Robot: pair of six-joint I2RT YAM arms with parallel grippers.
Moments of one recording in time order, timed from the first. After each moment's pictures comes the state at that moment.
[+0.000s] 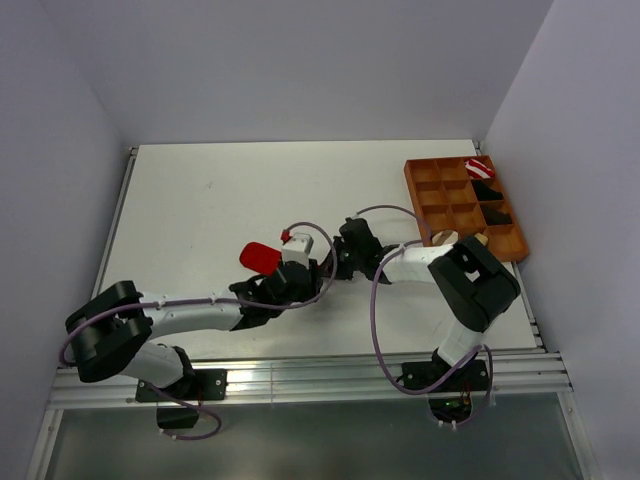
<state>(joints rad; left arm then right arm) -1.03 1.40 0.66 0.16 -0.38 -0.69 0.64 1.70 0.73 0.19 -0.20 0.98</state>
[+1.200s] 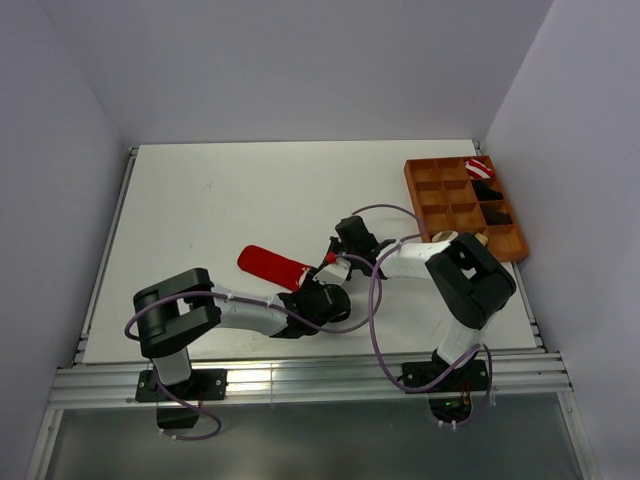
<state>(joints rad) -1.24 1.75 0.83 0.11 -0.80 -0.39 0.64 1.72 0.81 0.04 -0.24 0.96</state>
